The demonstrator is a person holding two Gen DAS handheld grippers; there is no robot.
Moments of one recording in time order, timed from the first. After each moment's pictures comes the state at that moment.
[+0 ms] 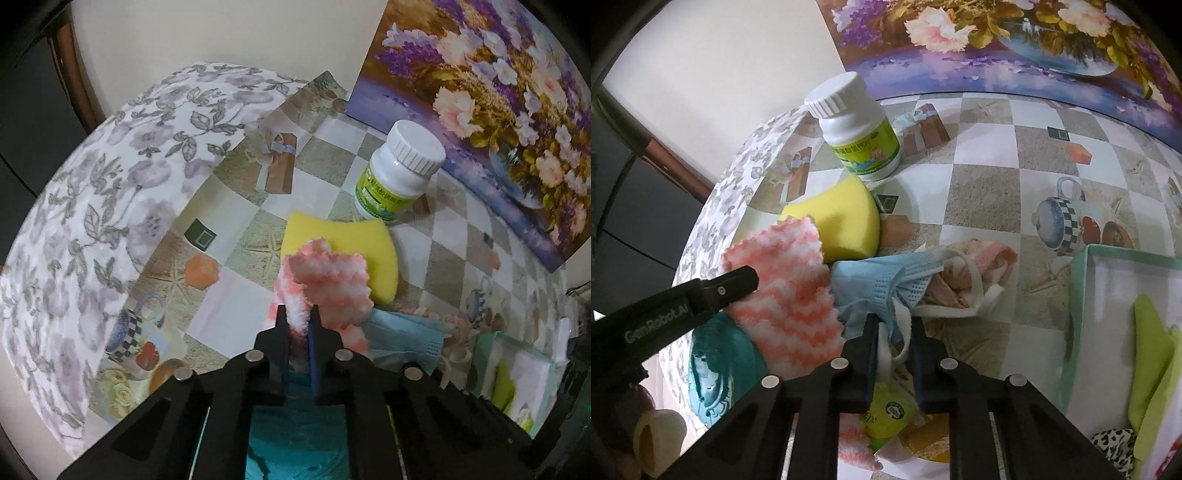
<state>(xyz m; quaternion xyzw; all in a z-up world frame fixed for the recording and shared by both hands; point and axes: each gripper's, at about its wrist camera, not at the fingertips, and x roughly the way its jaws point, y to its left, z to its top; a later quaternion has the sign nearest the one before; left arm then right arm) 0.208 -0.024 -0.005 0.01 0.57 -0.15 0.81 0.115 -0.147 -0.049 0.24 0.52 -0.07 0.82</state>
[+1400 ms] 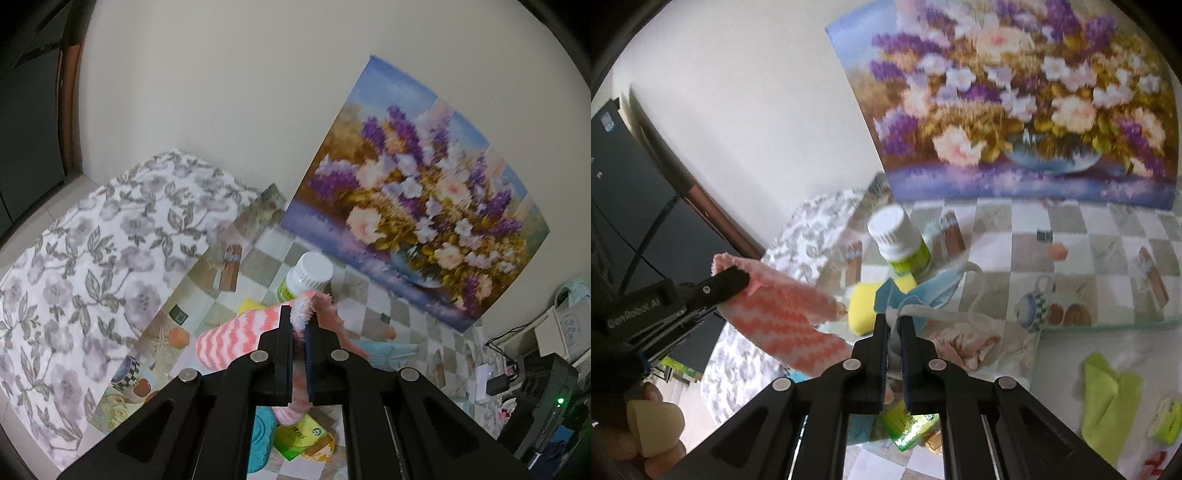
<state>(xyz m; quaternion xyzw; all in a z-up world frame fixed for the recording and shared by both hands) 0.181 0.005 0.125 -0.10 0.44 -0.24 0.86 0.083 -0.159 0.063 0.25 0.39 -0.05 0.88</state>
